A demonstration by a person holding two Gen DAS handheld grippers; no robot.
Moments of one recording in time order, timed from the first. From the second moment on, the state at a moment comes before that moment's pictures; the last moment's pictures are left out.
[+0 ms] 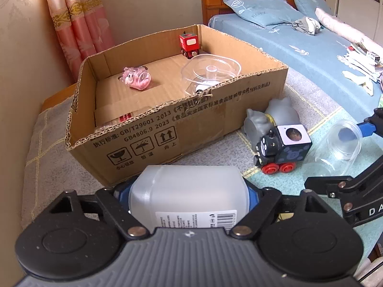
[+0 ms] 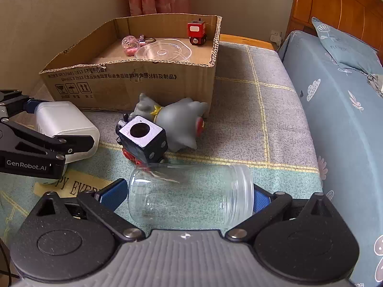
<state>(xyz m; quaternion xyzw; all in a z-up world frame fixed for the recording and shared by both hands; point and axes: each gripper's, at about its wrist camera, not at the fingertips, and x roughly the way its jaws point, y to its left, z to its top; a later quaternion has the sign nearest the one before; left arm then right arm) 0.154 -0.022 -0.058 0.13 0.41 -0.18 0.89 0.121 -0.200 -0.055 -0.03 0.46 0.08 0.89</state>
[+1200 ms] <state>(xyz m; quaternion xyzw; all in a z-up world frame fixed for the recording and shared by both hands) 0.173 -0.020 0.041 0.12 0.32 -0.19 0.92 0.142 -0.202 0.043 -0.11 0.36 0.22 0.90</state>
